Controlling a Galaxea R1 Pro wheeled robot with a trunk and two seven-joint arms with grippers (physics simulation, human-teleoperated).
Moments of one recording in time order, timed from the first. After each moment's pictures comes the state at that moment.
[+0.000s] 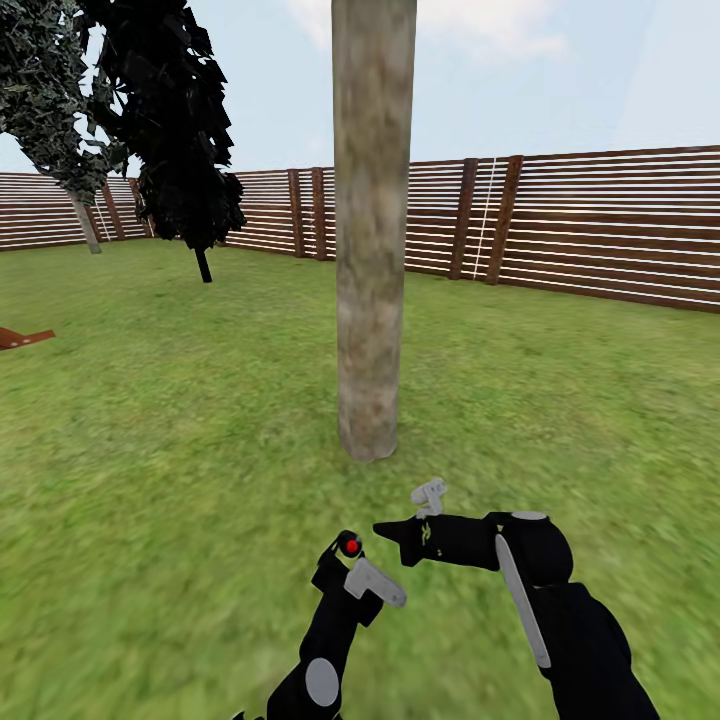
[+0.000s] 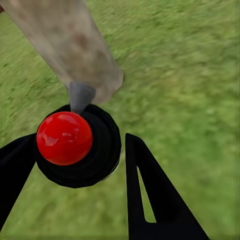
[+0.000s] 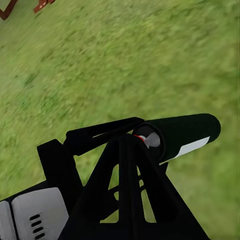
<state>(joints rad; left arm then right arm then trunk) -0.26 -0.02 -0.81 -1.40 -0.15 0.46 0.39 -0.39 0.04 0.09 -1.60 0.03 1.01 0.89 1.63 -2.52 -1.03</state>
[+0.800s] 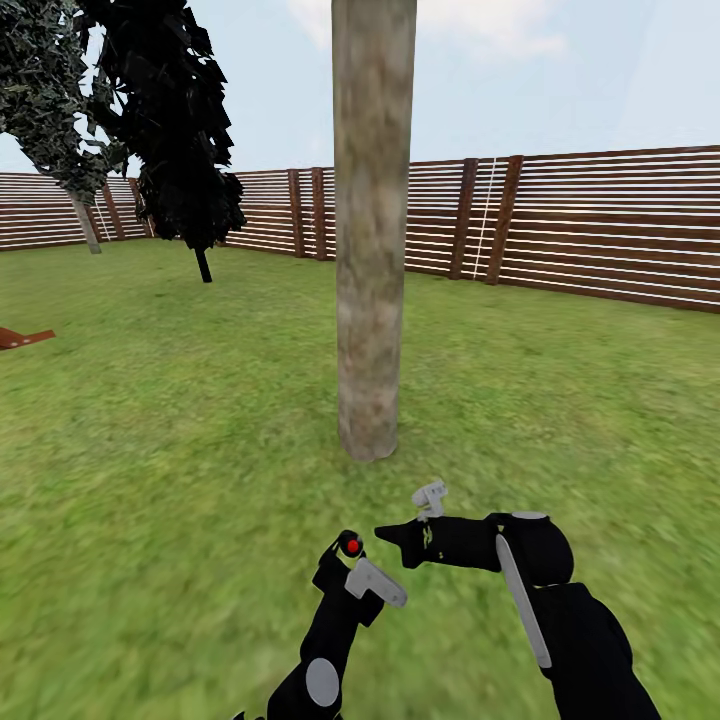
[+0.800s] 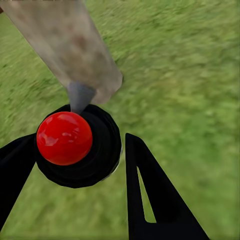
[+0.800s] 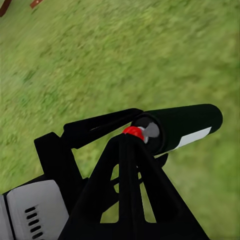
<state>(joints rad) -0.26 -0.02 -0.81 -1.39 -0.15 0.45 0.38 -0.39 0.04 0.09 -1.60 0.03 1.04 0.89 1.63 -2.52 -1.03</state>
